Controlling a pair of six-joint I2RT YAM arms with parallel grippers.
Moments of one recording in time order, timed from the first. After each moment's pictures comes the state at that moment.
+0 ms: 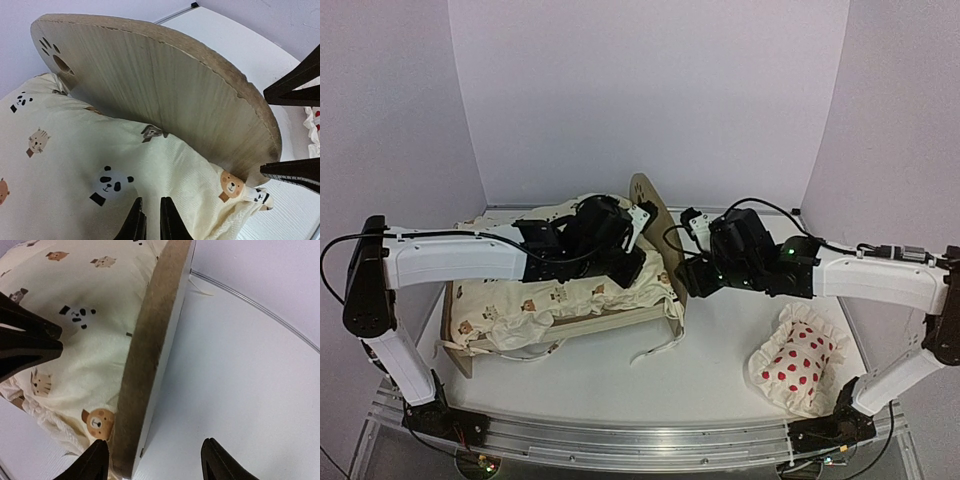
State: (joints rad) left arm -1.05 1.70 1.36 -0.28 -0.32 -0.11; right arm 0.93 1.45 1.09 -0.32 0.32 0.17
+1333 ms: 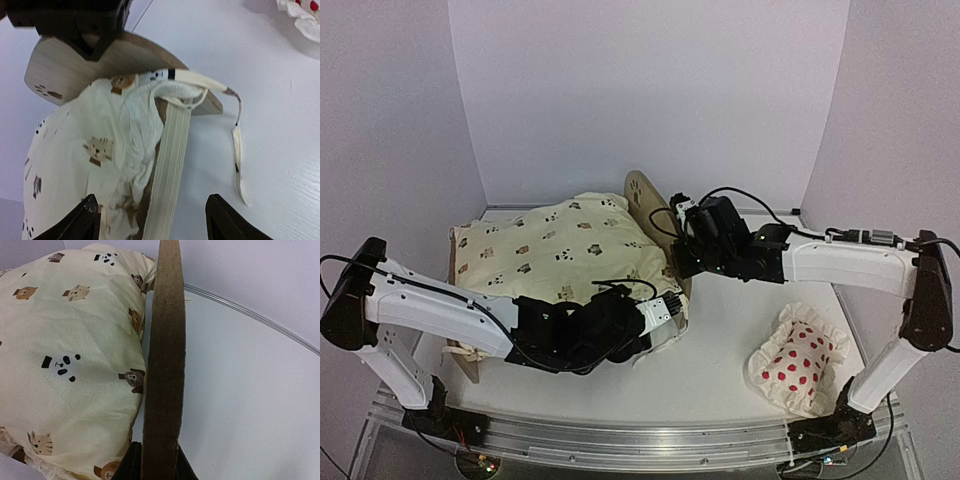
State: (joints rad) left arm -1.40 1.61 1.06 -0.14 -0.75 0.28; right arm 0.91 1.62 1.25 -0.28 0.41 0.23
